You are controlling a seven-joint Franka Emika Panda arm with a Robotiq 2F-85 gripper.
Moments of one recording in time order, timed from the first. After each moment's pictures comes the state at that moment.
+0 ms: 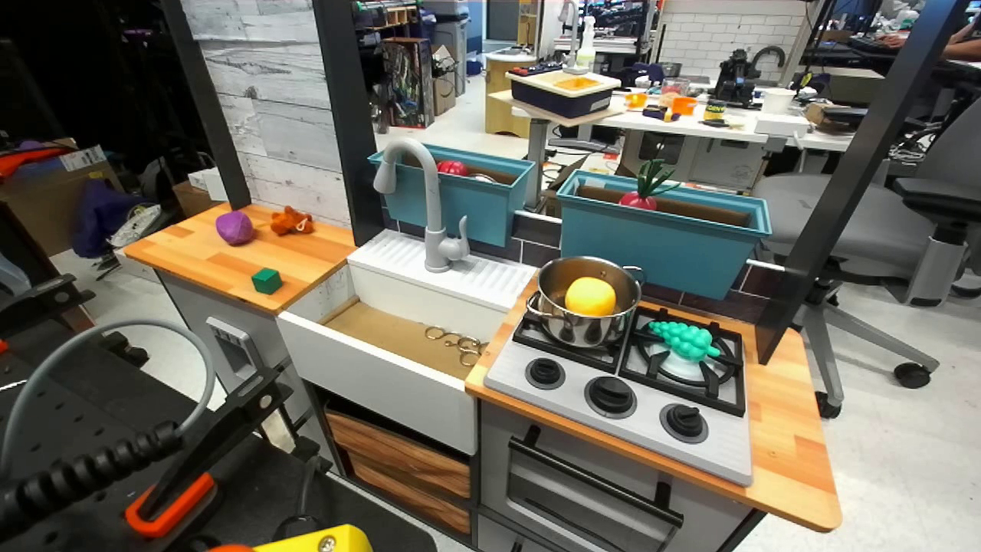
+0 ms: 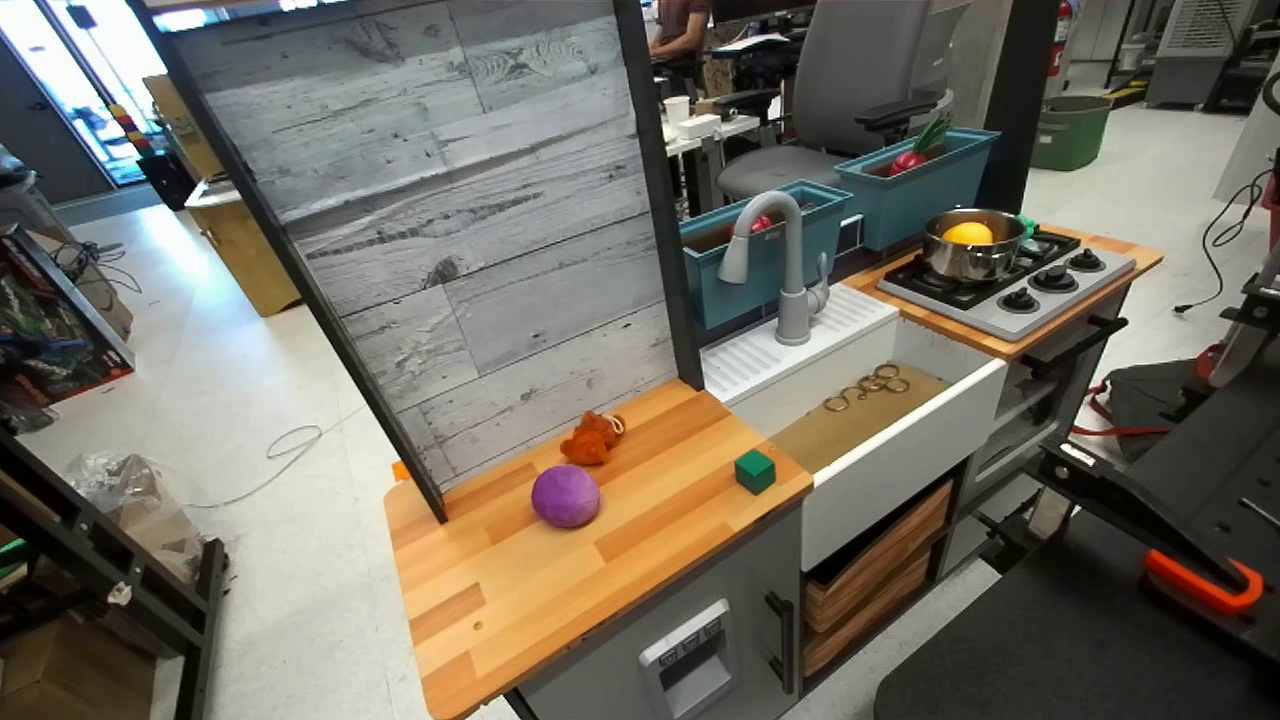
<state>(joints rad) -0.06 -0.73 -0.18 -2.69 -0.17 1.88 -0.31</state>
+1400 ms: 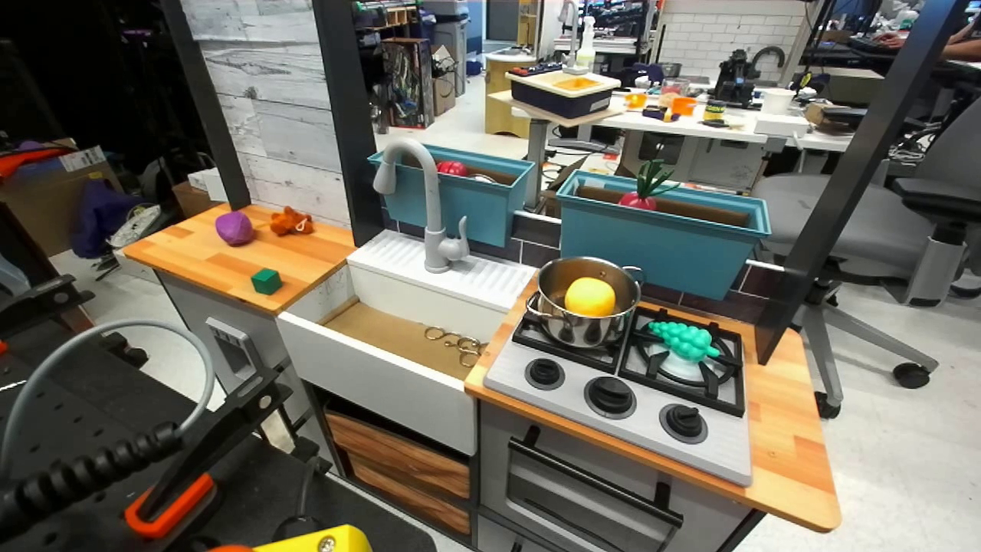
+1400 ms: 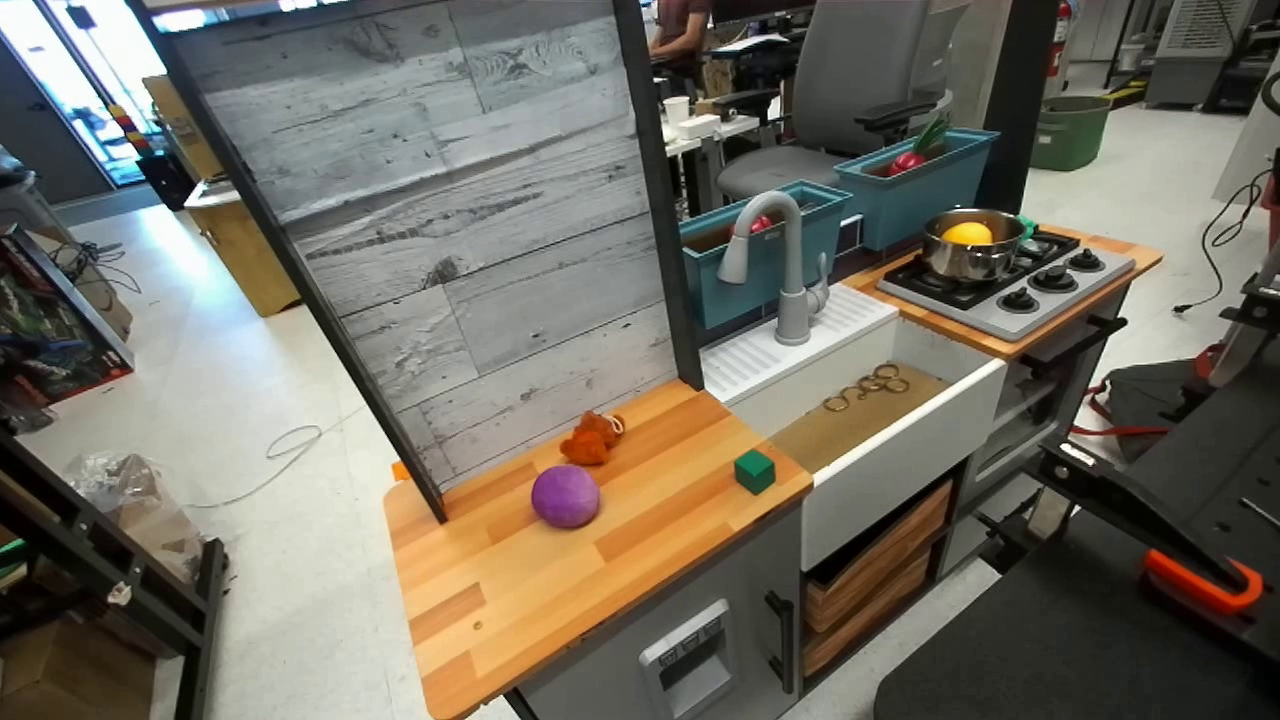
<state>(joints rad) 0.00 -0.50 -0.02 -2.62 -0.17 2.07 -0.13</state>
